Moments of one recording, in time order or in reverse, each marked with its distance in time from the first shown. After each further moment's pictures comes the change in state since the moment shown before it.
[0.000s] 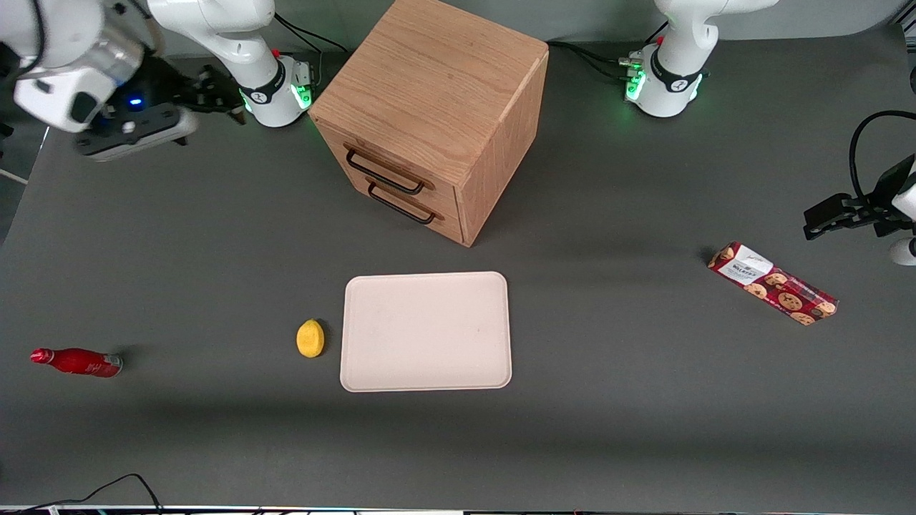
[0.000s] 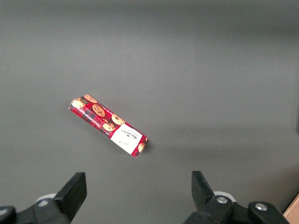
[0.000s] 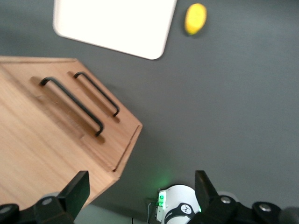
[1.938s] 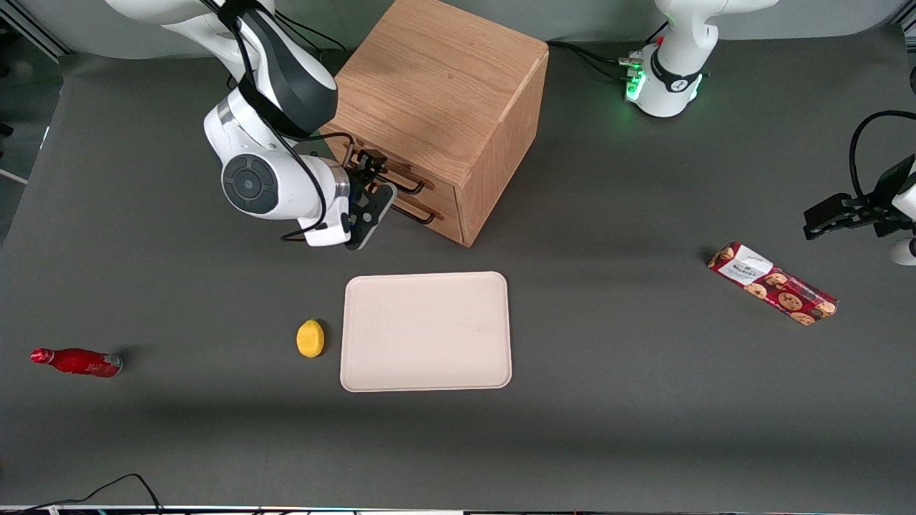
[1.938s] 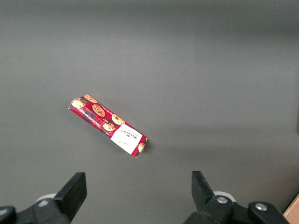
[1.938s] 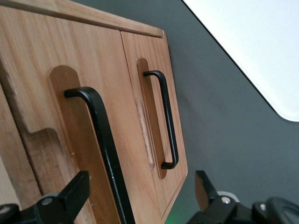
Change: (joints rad) arm 0.011 0.338 0.219 -0.256 0.100 0.402 -0.423
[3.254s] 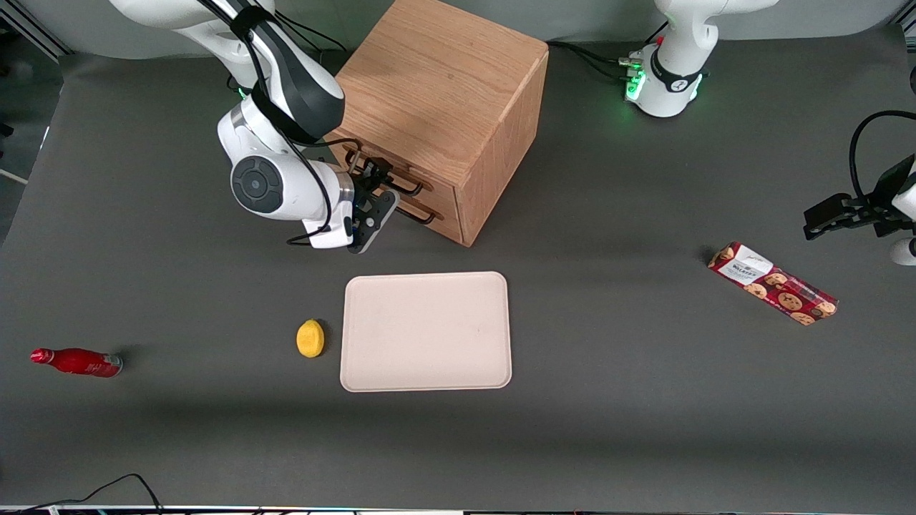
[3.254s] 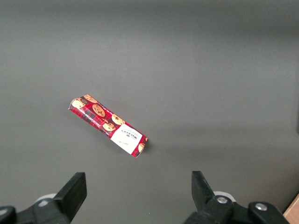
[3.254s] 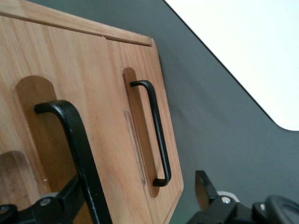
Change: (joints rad) arm -0.013 -0.008 0.006 -0.085 0.000 0.135 0.000
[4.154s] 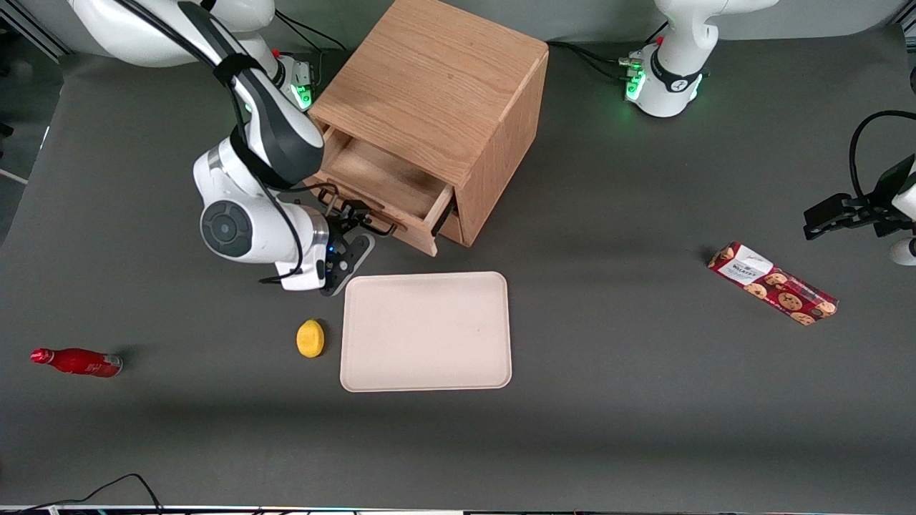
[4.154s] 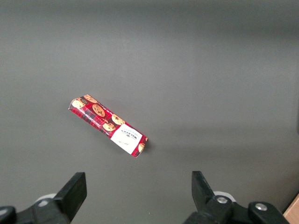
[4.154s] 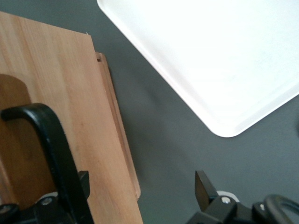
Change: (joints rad) arm -0.009 0.130 -0.079 0.131 -0.111 0.014 -0.039
